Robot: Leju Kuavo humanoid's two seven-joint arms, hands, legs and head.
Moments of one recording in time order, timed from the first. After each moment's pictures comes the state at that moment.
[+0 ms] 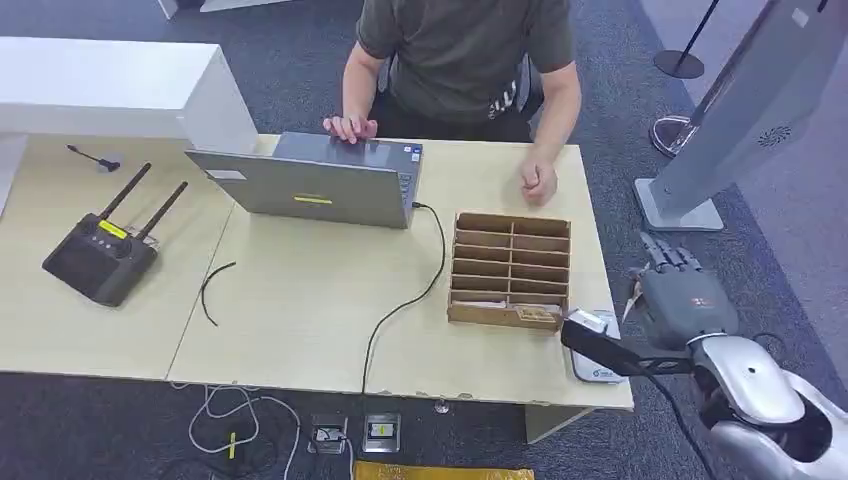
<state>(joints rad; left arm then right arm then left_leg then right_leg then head) -0.09 0.12 -0.98 -0.25 1.36 0.21 -0.23 -0.48 -0.86 0.90 -1.91 0.73 0.01 0.68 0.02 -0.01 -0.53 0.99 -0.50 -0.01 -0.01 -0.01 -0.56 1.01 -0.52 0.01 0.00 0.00</state>
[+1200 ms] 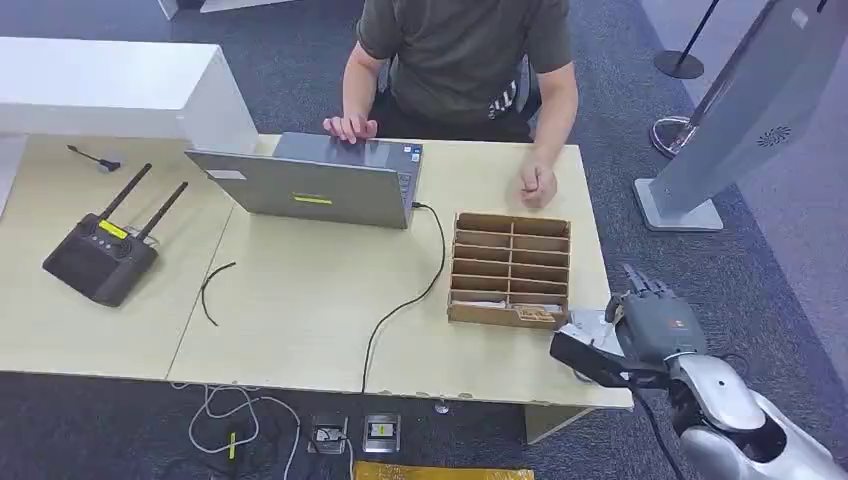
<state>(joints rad) -0.09 0.13 -1.01 -0.25 1.37 0.21 -0.22 -0.39 -0.76 0.88 -1.73 0.69 -0.10 0.58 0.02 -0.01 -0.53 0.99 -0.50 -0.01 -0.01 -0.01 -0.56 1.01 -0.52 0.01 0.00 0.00</state>
